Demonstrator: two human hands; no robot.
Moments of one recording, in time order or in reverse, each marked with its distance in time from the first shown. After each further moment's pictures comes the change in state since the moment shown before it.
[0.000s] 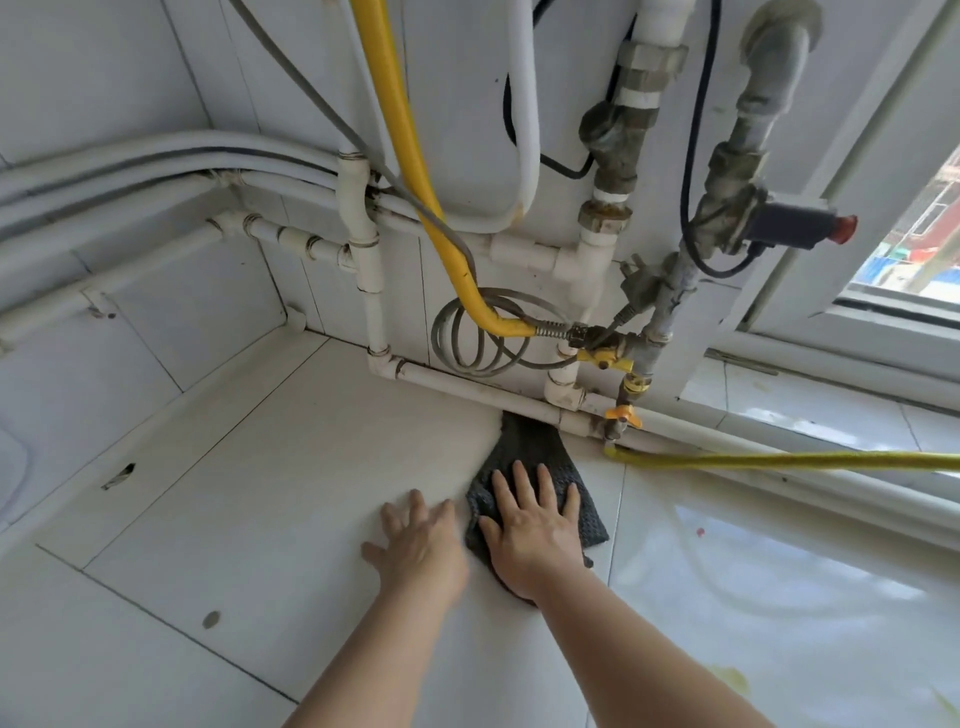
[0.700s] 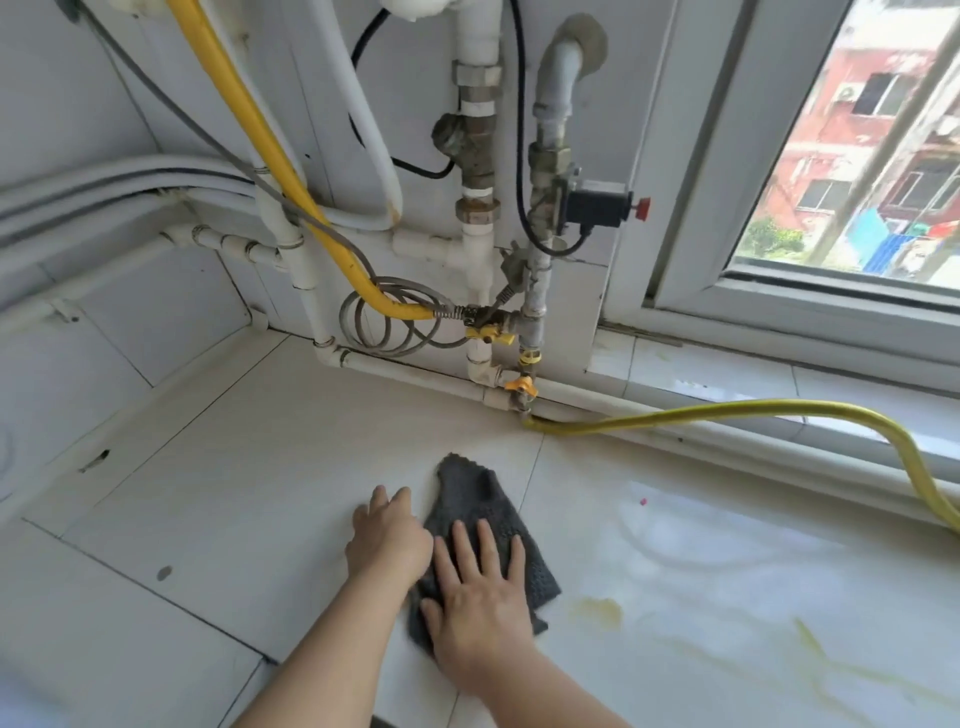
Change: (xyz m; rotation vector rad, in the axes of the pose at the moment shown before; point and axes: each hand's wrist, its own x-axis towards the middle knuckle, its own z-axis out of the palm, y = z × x) left_hand -0.058 0.060 0.017 -0.165 0.124 -0.114; right_hand -0.117 0.039 0.023 0.022 0.004 -0.120
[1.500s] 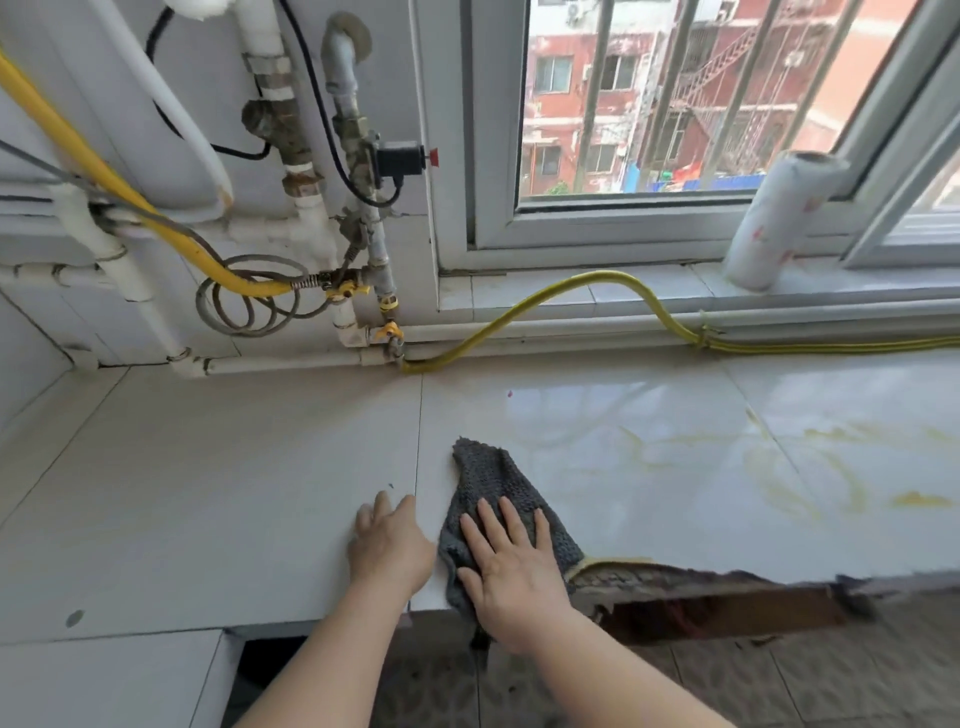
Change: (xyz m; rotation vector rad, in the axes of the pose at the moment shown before) left_hand -0.096 -0.013 0.044 0.249 -0.139 0.450; right_hand -0.134 0.027 0.020 0.023 0.061 0.301
